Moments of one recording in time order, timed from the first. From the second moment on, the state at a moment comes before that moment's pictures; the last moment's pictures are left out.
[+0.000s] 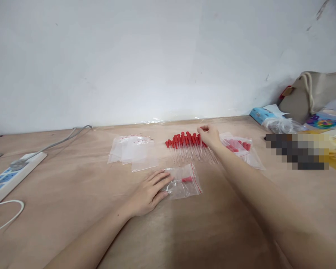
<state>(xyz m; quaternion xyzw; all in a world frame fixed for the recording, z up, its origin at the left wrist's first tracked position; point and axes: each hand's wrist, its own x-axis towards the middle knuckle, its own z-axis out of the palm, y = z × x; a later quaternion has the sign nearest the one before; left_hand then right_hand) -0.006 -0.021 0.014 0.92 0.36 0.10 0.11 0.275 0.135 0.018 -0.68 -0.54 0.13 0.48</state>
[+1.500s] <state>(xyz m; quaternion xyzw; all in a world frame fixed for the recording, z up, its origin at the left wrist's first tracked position) -0.005 -0.022 0.013 0.91 0.36 0.12 0.15 0.275 0.050 0.015 -0.60 -0.68 0.12 0.40</state>
